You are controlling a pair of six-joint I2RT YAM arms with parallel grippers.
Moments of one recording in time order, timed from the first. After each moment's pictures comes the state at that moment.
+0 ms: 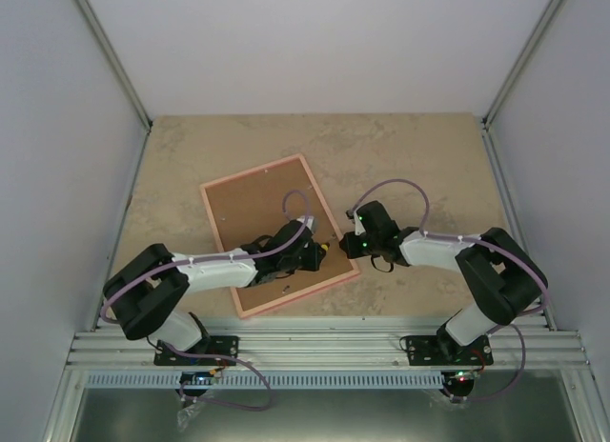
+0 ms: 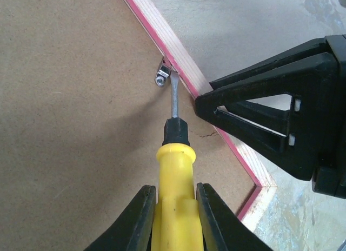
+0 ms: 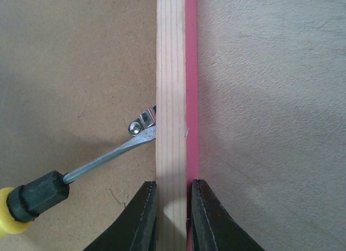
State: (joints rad) left arm -0.90 1.49 0.64 0.11 0.01 -0.72; right arm 0.65 1.59 0.67 0.00 -0.15 0.42
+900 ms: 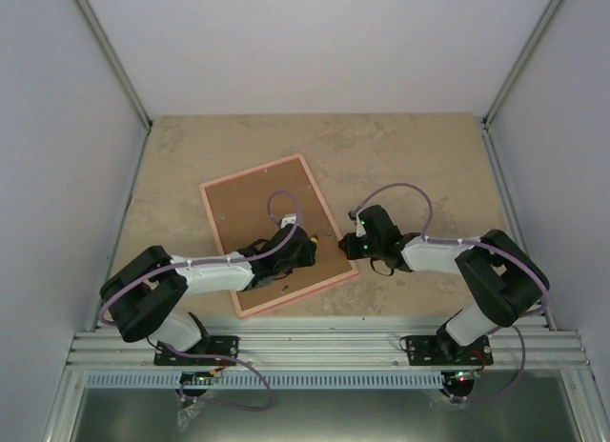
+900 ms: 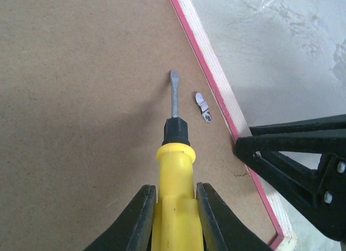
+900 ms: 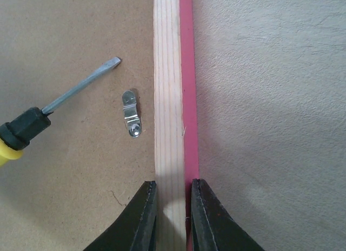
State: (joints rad) left arm -0.90 1.47 0.59 0.16 -0.15 -0.88; right arm 0.66 1.58 0.61 0.11 -0.14 0.48
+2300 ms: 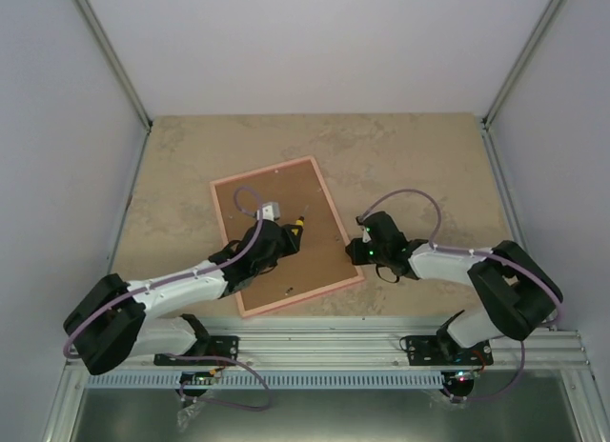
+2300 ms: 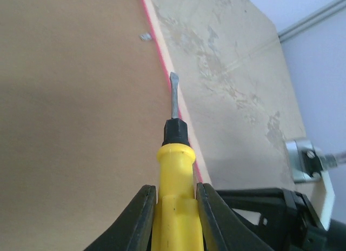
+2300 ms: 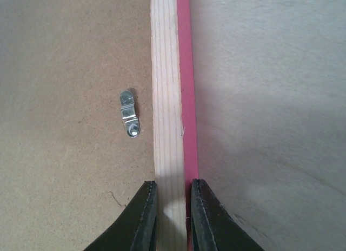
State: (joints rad) left arm -0.85 1.24 0.50 0.22 -0.19 -0.96; right arm 0.67 1.50 0.55 0.08 -0.09 0.54
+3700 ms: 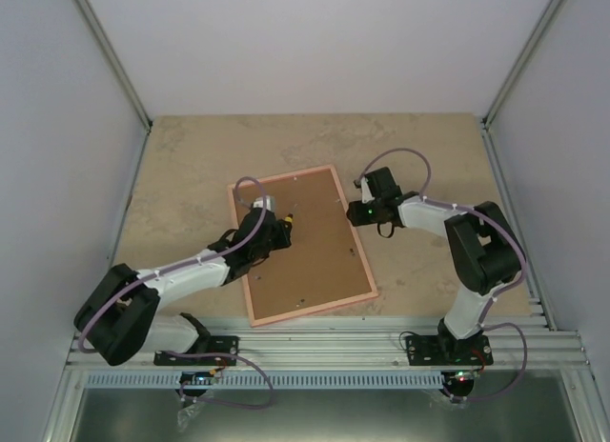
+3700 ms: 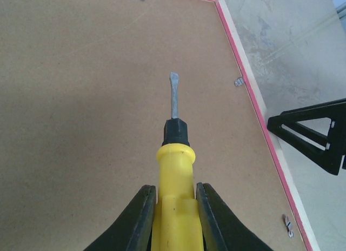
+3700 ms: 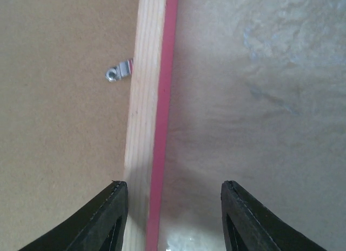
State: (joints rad) left arm -0.68 1.29 0.52 0.14 -0.12 -0.75; right arm 0.46 1.78 0.97 -0.18 -0.12 0.23
